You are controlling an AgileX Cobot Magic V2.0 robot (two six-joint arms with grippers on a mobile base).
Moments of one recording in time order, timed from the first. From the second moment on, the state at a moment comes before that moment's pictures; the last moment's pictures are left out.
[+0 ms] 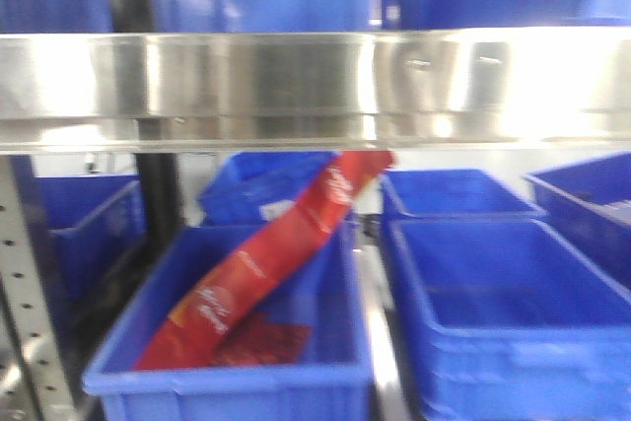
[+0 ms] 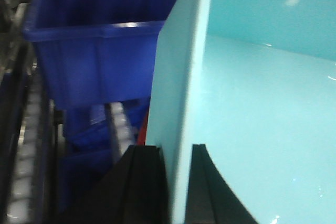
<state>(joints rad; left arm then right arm) -0.26 1.57 -1.78 -0.01 0.67 -0.08 0.24 1.49 -1.69 0.06 1.02 0.14</state>
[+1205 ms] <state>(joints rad) -0.26 1.57 -1.78 -0.01 0.66 -0.08 0.24 1.49 -1.69 0.06 1.02 0.14</state>
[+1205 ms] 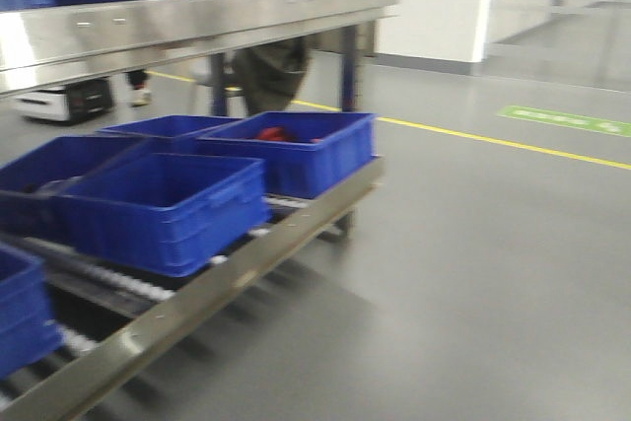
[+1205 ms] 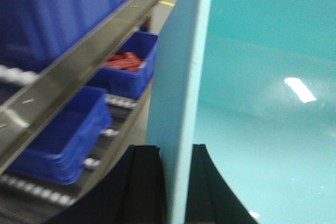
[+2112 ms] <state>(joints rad) -0.26 1.57 -1.78 -0.01 0.66 -0.08 0.24 1.49 -1.69 0.06 1.02 0.14</state>
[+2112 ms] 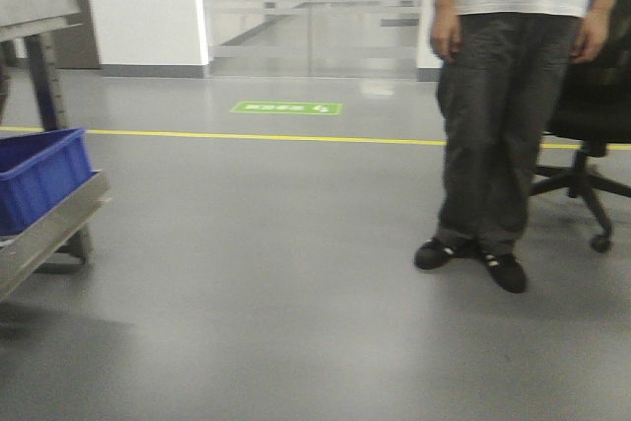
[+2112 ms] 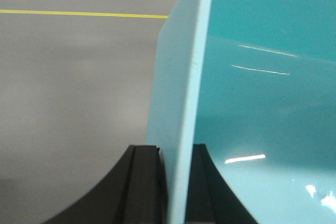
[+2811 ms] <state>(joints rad) -0.26 1.57 -1.78 -0.01 0.66 -0.08 0.24 1.49 -1.69 0.06 1.03 0.14</state>
